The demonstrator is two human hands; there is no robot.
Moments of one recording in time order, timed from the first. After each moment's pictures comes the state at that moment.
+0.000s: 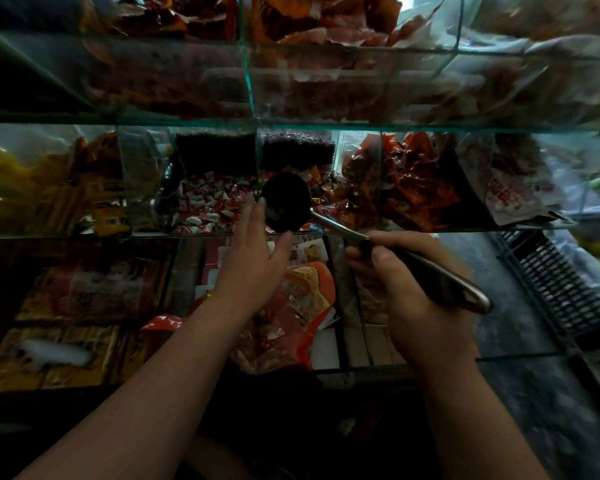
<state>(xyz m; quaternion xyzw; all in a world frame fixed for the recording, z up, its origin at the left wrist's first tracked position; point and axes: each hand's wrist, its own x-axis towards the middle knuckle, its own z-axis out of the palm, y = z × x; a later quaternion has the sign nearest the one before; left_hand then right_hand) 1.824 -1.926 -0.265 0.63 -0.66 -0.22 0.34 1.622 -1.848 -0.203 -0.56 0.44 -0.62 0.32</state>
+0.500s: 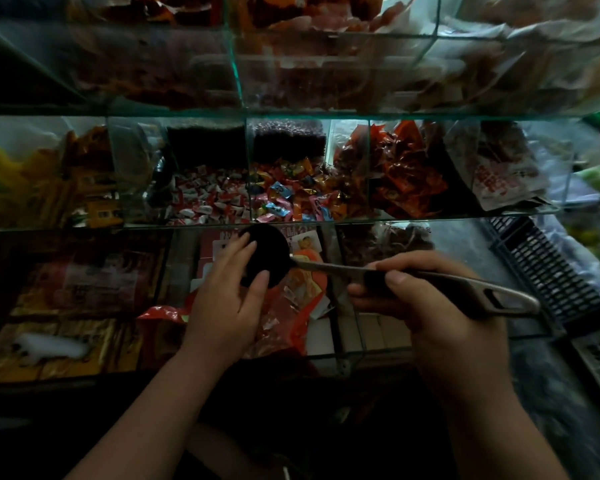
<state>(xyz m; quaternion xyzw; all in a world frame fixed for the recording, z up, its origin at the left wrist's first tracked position) 1.839 -1.846 -0.282 0.60 -0.66 -0.22 0.39 1.609 -1.796 -0.179 -0.48 0.44 -0.61 0.46</state>
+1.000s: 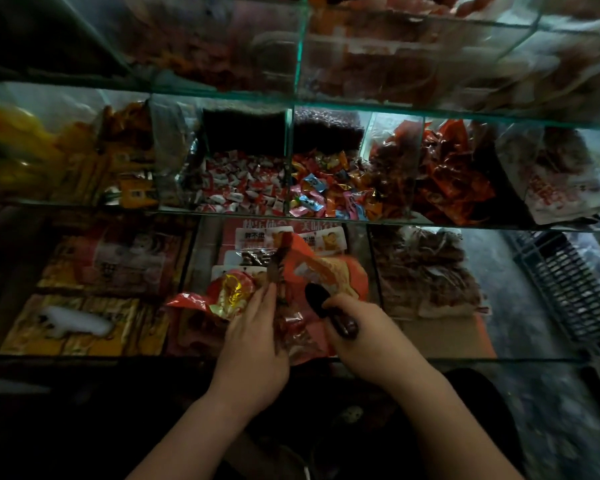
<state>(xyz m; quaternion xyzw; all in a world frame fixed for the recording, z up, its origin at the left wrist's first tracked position) 1.849 -1.807 -0.330 0.66 -0.65 -0.28 0.24 1.655 -1.840 -0.275 -0.73 0.57 -0.15 0.34</state>
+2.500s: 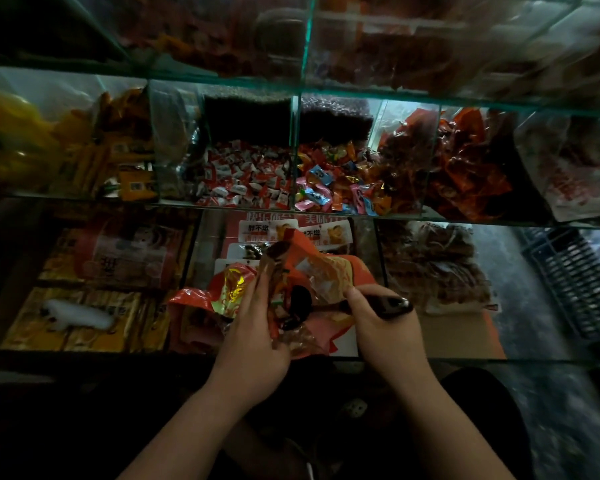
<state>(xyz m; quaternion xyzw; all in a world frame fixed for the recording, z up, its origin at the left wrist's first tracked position) 1.855 -1.813 -0.328 0.63 -0.61 -0.36 0.31 1.666 -1.844 -0.280 -0.49 0.66 -0.38 0.43</state>
